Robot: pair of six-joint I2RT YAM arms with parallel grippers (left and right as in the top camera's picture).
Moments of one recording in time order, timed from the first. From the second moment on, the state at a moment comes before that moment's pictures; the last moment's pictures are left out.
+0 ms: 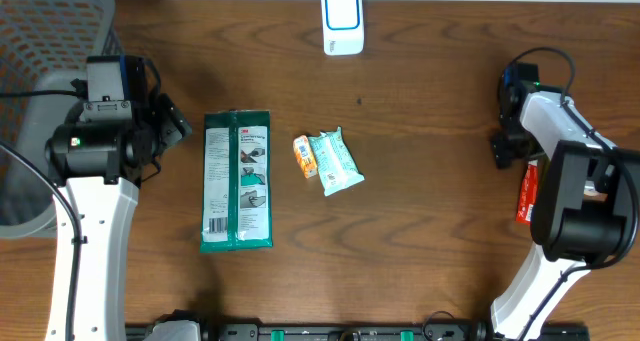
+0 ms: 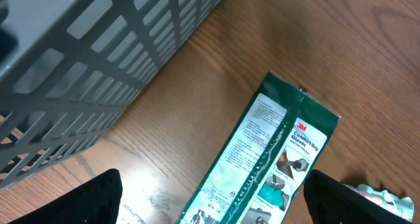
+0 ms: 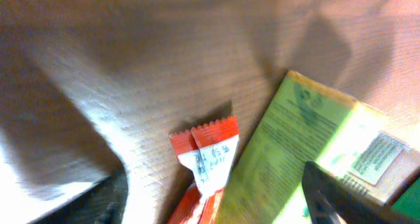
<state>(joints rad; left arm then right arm) 0.05 1.32 1.38 -1.11 -0.22 -0.53 -0.13 2.06 1.37 -0.85 0.50 -0.18</state>
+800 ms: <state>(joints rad) 0.05 1.32 1.38 -1.11 -0.22 -0.53 -0.11 2.09 1.59 -1.14 -0.02 -0.09</state>
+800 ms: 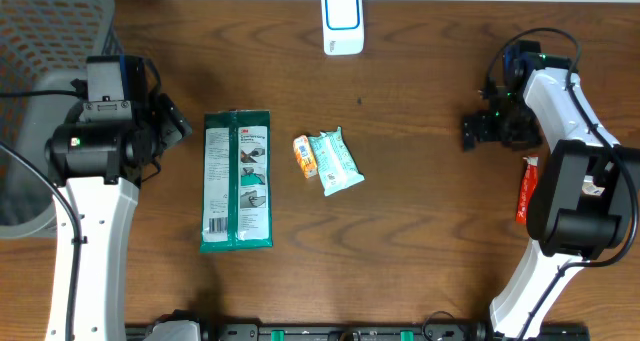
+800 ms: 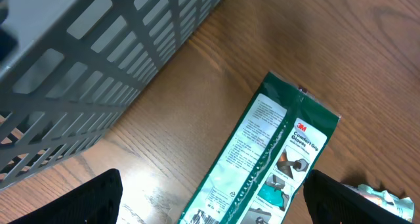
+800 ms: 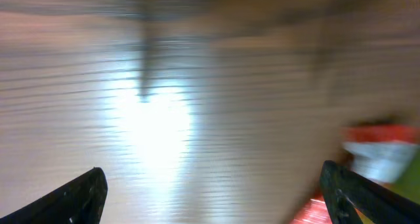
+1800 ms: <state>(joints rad) 0.05 1.32 1.38 -1.11 -0.22 -0.53 0.43 2.09 1.59 -0.86 -0.36 0.04</state>
